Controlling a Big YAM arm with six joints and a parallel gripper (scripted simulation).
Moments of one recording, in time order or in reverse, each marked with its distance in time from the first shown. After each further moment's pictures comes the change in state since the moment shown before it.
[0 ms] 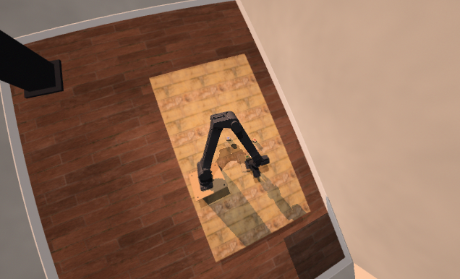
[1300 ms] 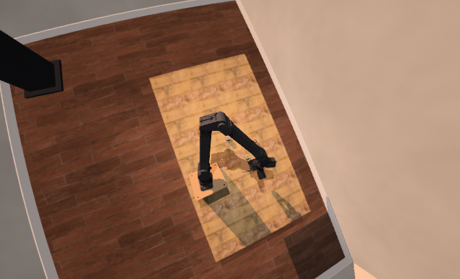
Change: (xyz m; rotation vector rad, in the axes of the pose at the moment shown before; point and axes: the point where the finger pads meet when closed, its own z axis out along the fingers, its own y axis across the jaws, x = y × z) arm 0.000 -0.002 -0.096 -0.001 0.001 -0.046
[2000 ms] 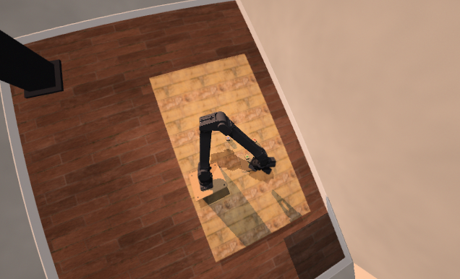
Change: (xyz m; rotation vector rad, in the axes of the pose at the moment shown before) arm 0.001 0.000 0.001 0.005 -0.002 -0.667
